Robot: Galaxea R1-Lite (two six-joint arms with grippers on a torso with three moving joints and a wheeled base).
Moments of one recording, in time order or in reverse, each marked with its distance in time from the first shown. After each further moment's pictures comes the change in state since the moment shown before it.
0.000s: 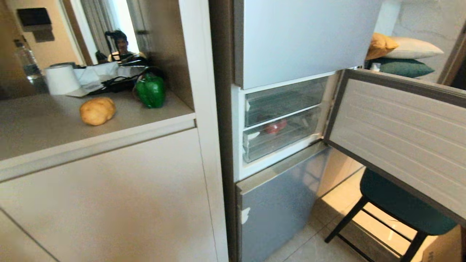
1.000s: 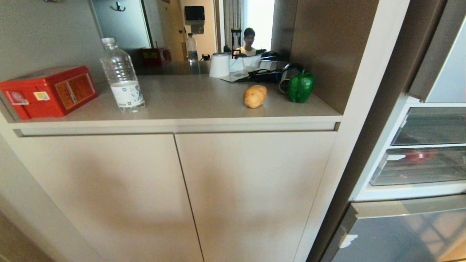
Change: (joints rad) left arm 0.000 0.000 0.000 0.000 0.000 0.000; right arm 0.000 0.000 0.000 0.000 0.000 0.000
